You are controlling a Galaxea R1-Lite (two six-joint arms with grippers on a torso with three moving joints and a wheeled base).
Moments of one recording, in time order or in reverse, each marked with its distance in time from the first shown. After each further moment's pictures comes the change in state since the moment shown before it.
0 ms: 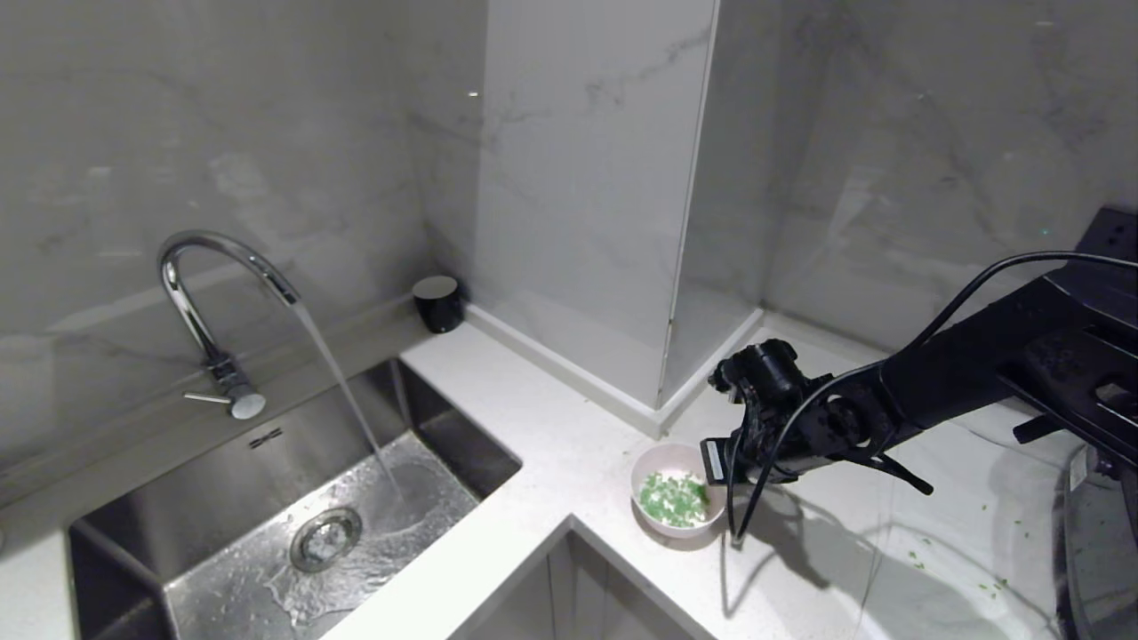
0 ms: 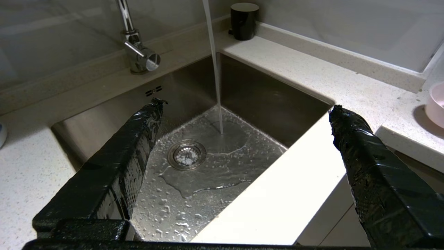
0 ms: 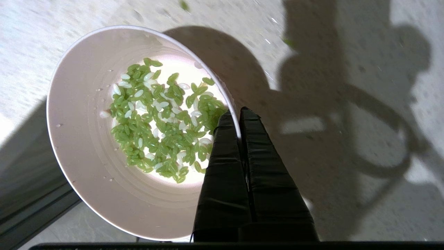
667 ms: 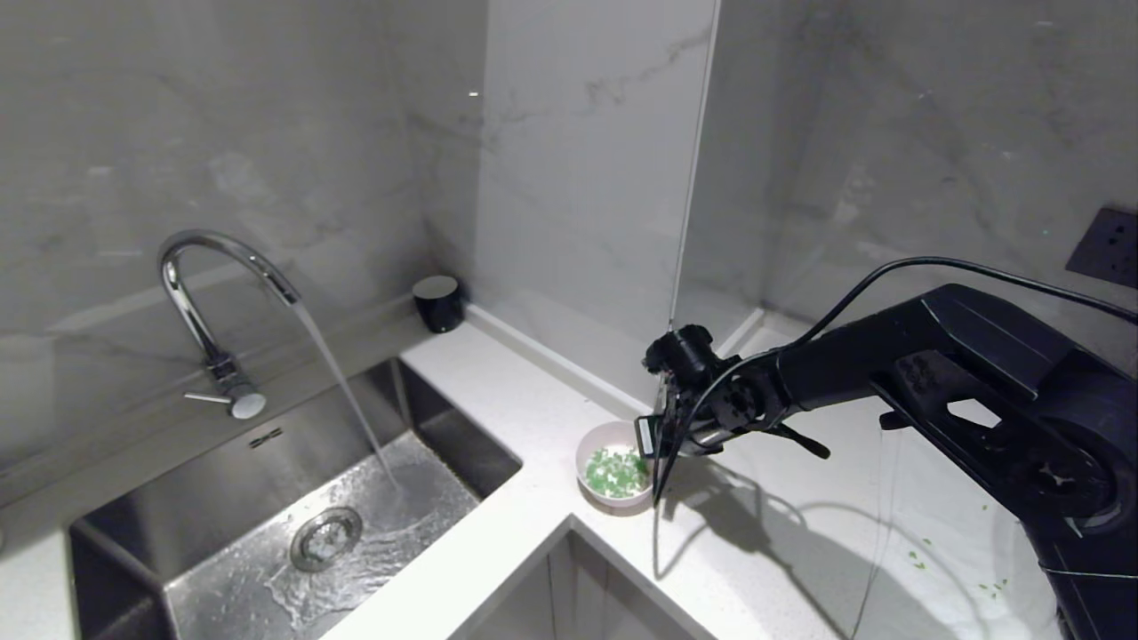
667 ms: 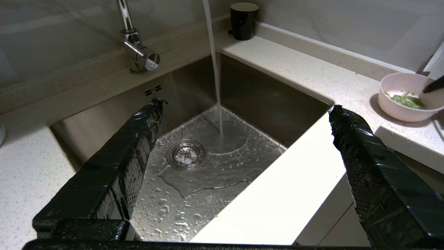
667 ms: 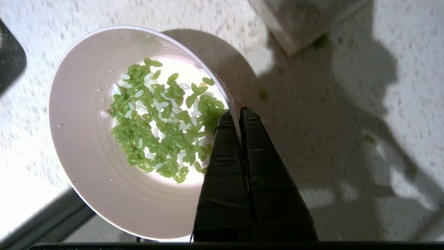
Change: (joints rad) left arm 0.000 0.000 0.000 0.000 0.000 -0.004; right arm 0.109 0.201 -0.389 0.135 -0.072 0.047
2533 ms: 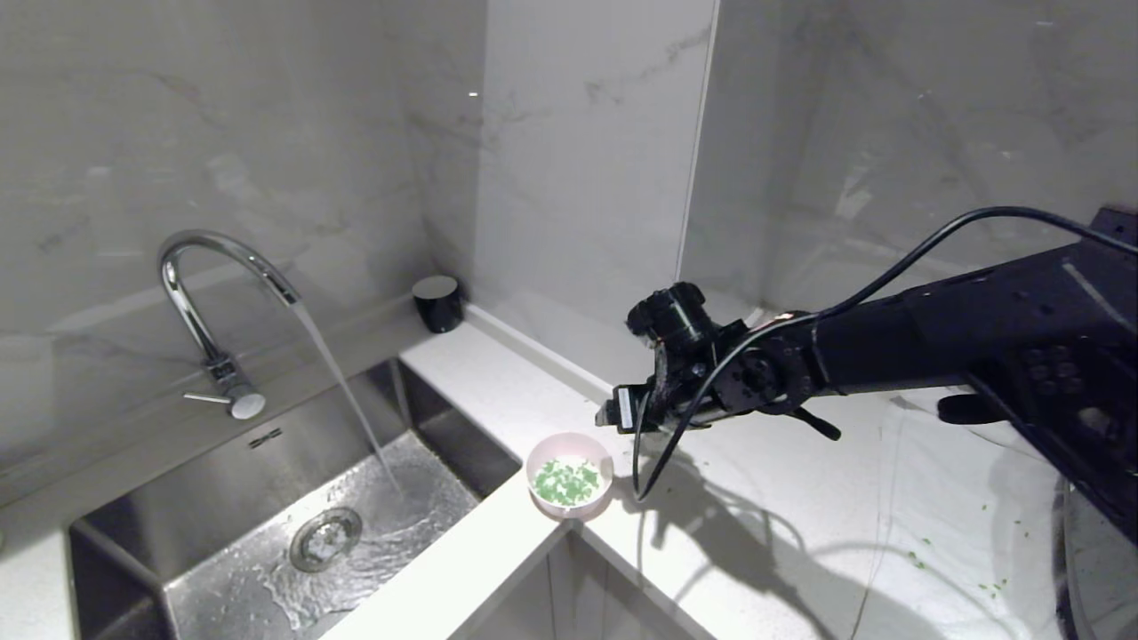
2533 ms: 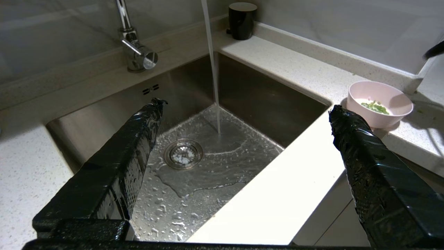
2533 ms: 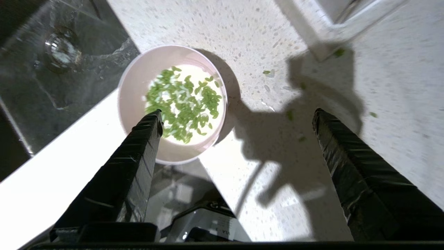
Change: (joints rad) left arm 0.000 0.000 0.000 0.001 -0.001 -0.013; right arm 0.104 -0.200 0.038 0.038 -0.059 0.070
